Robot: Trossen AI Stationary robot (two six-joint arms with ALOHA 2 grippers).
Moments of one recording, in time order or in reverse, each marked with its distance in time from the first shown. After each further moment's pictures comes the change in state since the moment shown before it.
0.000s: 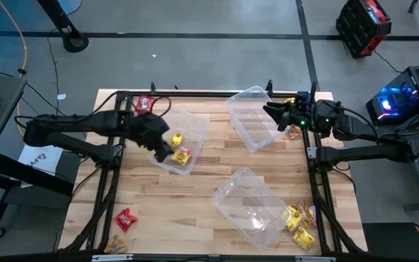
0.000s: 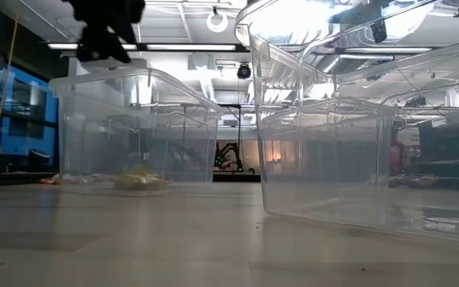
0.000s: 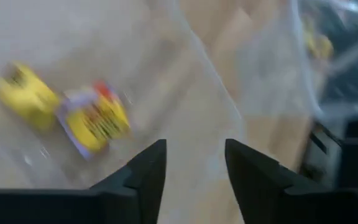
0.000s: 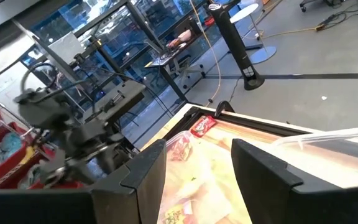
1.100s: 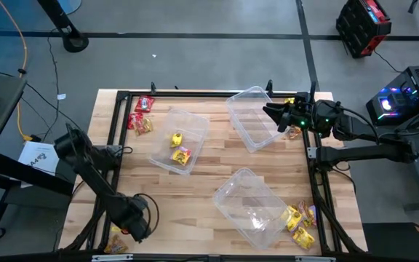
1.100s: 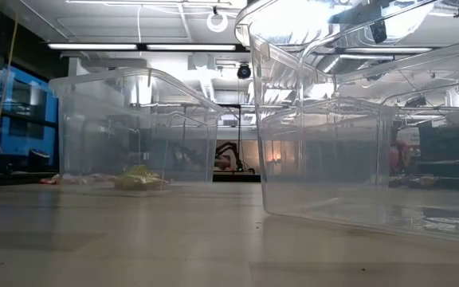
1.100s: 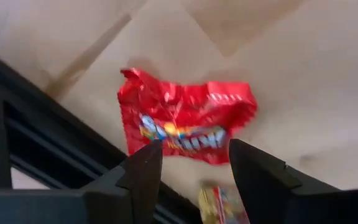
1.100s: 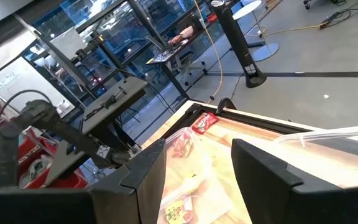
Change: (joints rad) left arm -0.952 0.635 -0.037 -0.091 0.224 -1.024; right arm 0.000 0.000 0.000 -0.007 -0.016 -0.007
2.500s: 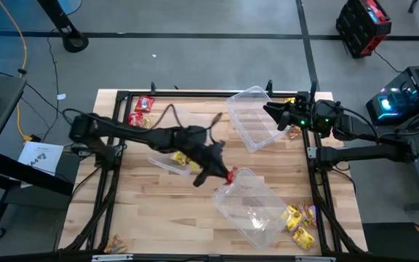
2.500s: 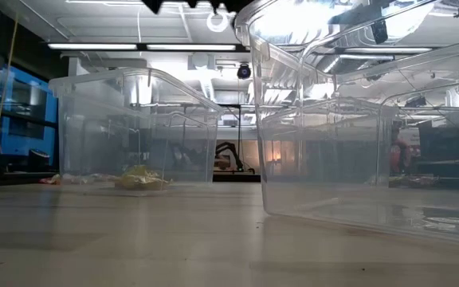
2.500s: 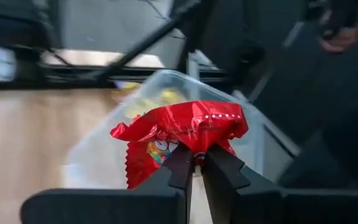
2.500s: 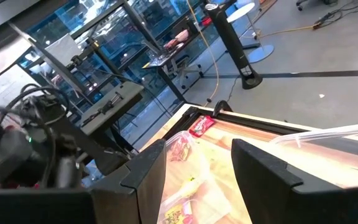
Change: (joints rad) left arm 0.856 0.000 0.267 1.033 0.156 1.598; right arm 0.000 0.000 0.000 0.000 0.024 0.022
